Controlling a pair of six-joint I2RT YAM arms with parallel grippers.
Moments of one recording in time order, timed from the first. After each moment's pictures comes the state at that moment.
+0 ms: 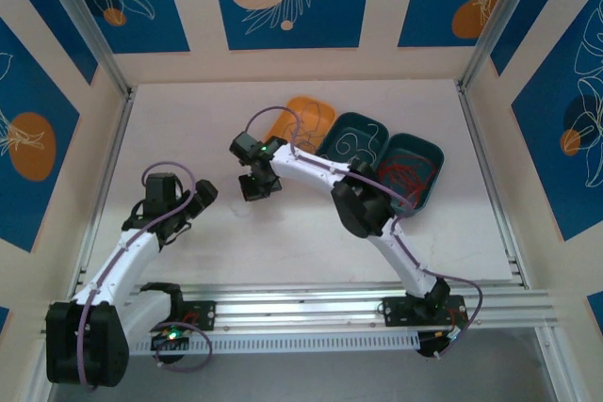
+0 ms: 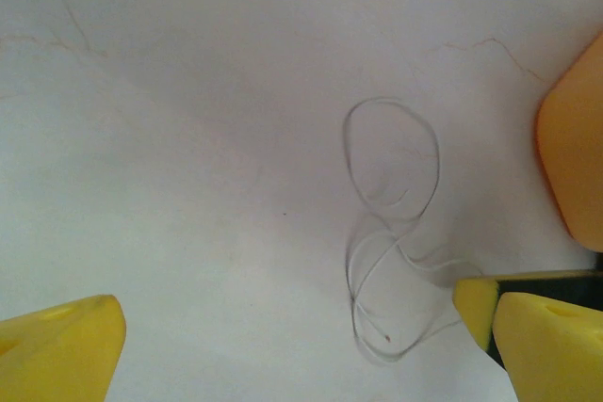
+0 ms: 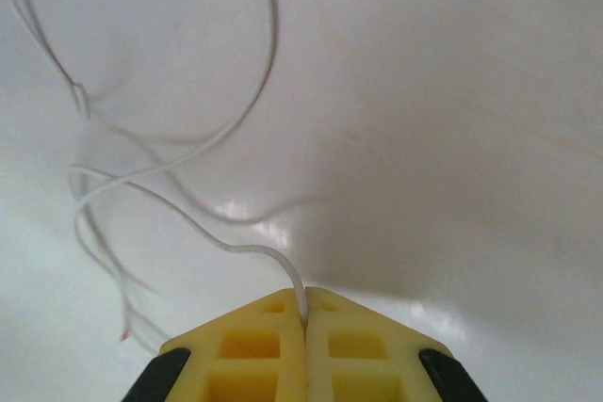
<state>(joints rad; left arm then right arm) -0.06 0.97 0.48 -0.35 0.16 -0.75 0.89 2.37 2.03 -0.95 -0.14 0.52</state>
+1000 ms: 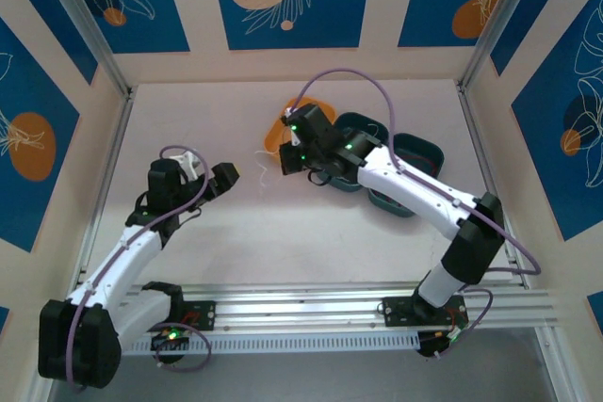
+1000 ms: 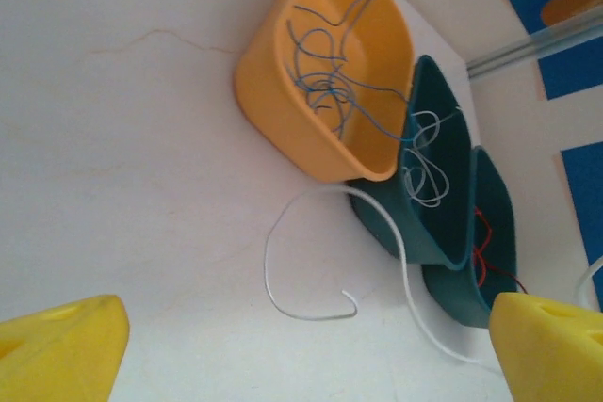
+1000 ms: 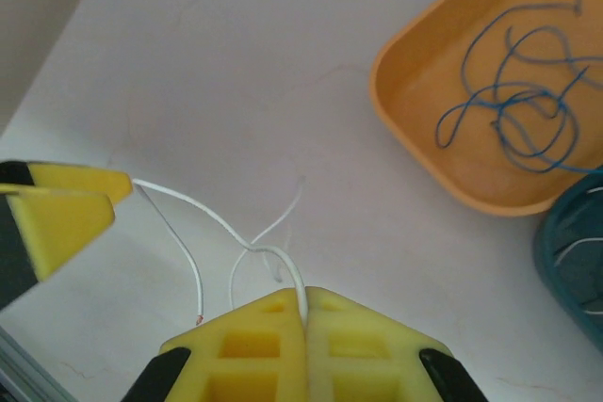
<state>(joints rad) -0.18 0.98 0.54 -0.08 0.46 -0.73 0.83 1.58 1.52 -0.70 0.06 0.45</state>
